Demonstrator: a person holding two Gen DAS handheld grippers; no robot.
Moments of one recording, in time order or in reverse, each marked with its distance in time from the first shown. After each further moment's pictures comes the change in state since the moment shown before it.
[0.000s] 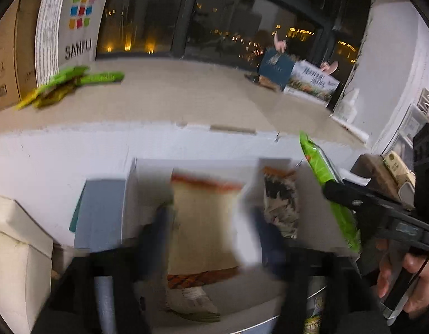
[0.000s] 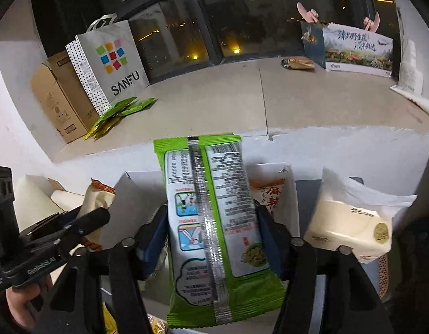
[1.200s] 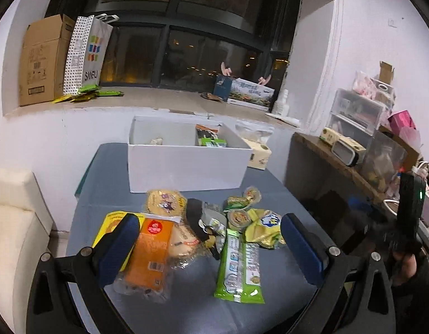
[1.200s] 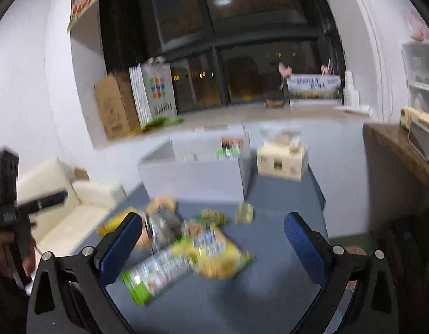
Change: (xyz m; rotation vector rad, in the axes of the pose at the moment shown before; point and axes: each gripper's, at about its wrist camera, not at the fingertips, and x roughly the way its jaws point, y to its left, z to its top) left arm -0.236 -0.066 -0.256 0.088 -0.235 -0.092; right arm -0.246 -0.027 -0.280 -0.132 -0.290 0.010
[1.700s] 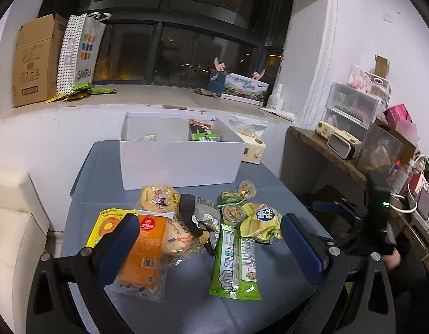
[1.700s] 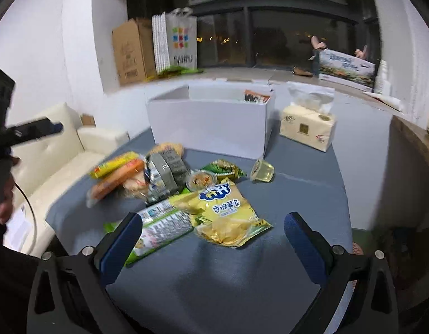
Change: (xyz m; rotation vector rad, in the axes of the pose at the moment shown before) left arm 0.004 -0.008 -0.005 0.029 0.025 -0.035; right arm 0.059 0.016 -0.031 -0.179 0.193 0.055
